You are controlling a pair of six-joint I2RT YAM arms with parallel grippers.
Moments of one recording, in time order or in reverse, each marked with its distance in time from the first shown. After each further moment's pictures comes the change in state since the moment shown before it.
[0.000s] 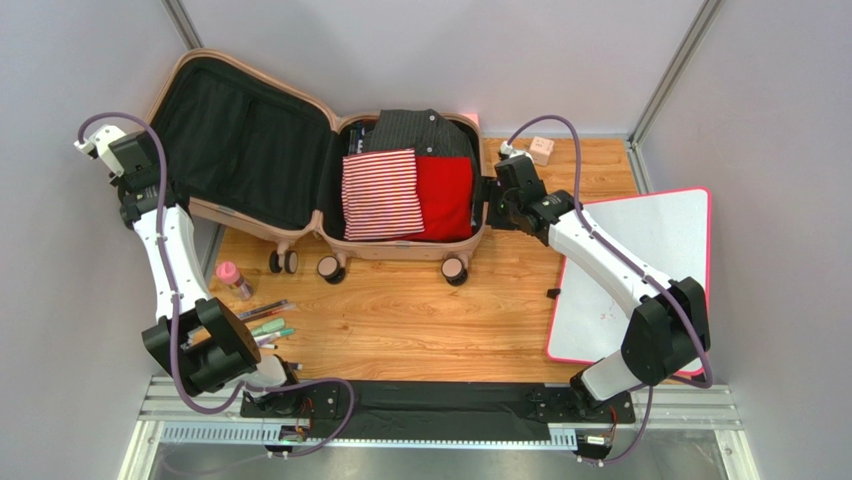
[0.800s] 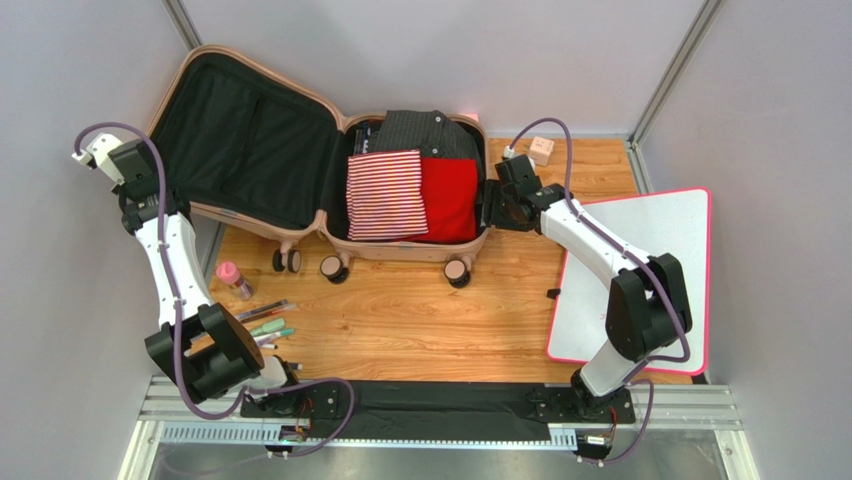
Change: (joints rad) left arm 0.021 -0.039 -0.066 0.047 0.047 -0.072; right arm -0.085 0.116 0.007 -0.014 0.005 -0.005
